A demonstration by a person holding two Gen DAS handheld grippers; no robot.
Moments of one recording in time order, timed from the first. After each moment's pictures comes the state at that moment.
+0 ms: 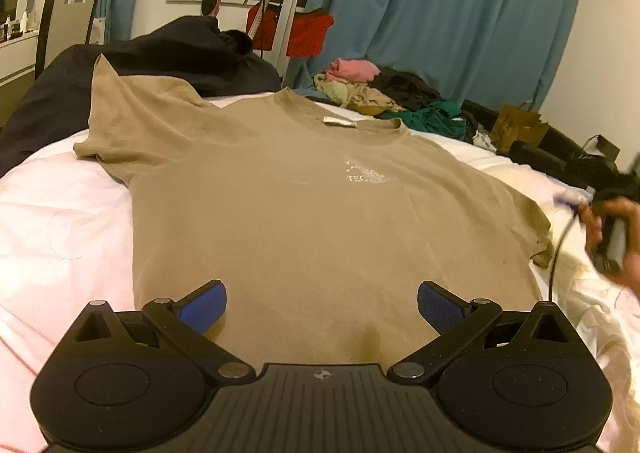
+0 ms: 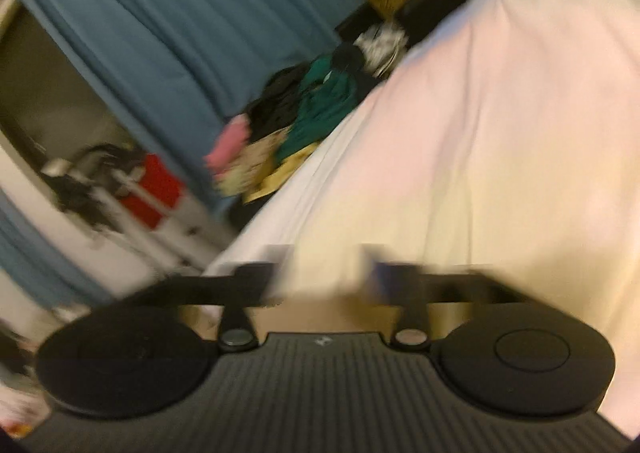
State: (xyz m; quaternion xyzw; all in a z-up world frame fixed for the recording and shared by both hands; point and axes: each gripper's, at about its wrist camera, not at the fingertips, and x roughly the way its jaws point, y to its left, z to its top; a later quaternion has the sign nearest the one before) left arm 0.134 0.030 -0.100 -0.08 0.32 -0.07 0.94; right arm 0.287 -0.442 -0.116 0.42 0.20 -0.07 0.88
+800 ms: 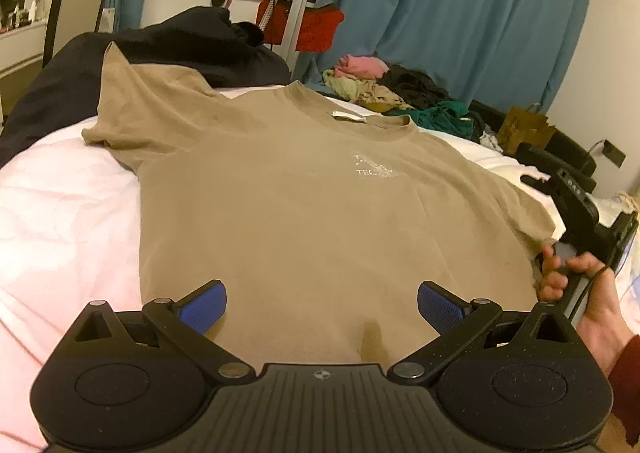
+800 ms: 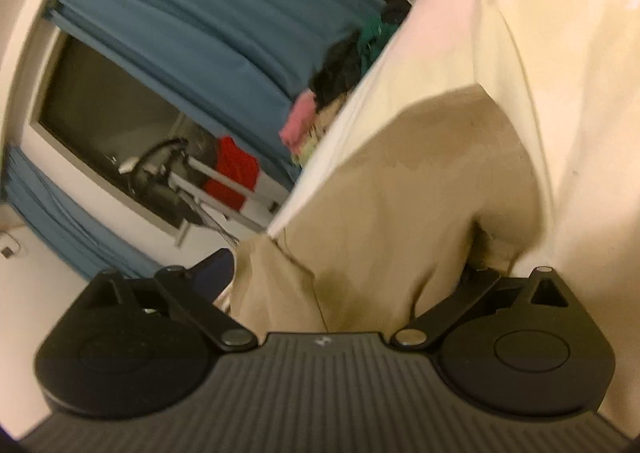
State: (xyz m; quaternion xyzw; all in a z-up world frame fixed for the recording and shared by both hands) left arm 0.135 0.033 -0.107 -0.09 0.32 -0.06 0.94; right arm 0.286 -0.391 -0.188 0.47 0.15 0.03 0.87
